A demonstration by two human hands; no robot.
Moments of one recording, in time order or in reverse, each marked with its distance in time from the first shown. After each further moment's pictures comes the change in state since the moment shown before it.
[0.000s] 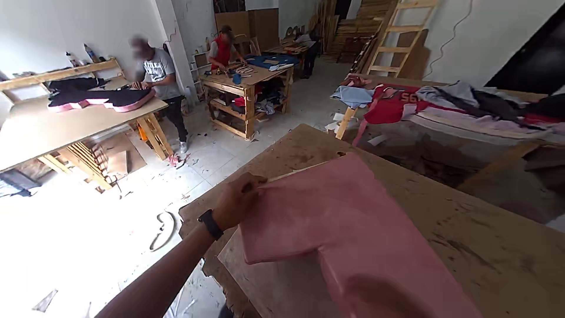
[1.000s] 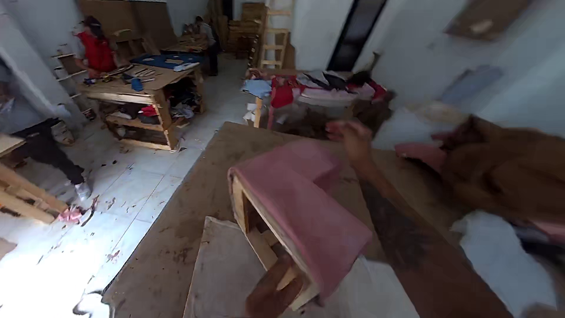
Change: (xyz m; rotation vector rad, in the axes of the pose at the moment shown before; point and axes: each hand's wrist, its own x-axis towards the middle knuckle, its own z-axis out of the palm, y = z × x) left_hand -0.088 0.028 0.119 -0.508 -0.336 0.248; right_hand 0.164 0.213 -0.196 -0.168 0.683 0.294
